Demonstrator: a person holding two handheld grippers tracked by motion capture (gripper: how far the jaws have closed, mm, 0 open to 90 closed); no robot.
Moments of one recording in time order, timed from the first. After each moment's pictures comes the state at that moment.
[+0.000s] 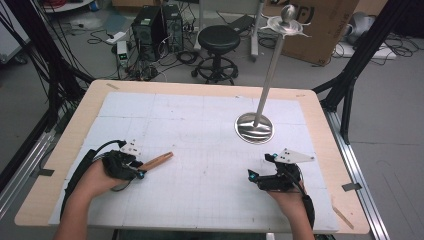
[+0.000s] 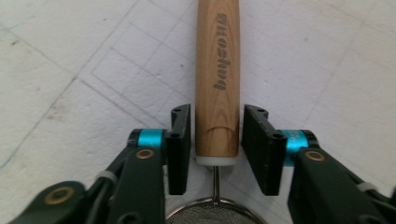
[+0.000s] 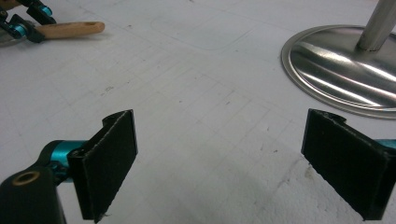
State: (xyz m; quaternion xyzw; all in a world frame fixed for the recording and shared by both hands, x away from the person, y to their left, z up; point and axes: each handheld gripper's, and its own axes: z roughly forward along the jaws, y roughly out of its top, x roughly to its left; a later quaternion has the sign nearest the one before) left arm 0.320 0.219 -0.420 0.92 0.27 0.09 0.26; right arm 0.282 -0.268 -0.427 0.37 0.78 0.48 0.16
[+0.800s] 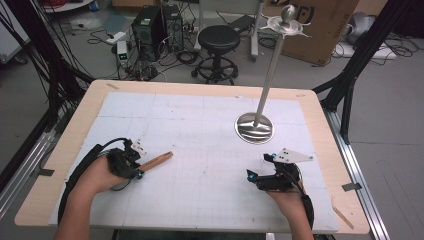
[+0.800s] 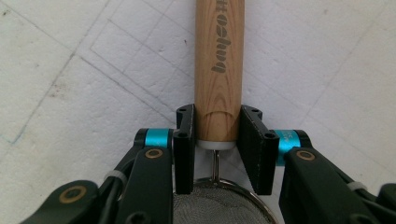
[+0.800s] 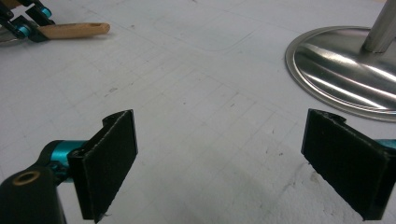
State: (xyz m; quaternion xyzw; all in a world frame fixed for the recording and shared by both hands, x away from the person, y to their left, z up) left arm 0.324 0.205 -0.412 0.94 0.28 0.08 0.17; right arm 0.282 -0.264 -0.425 0.37 0.78 0.47 0.16
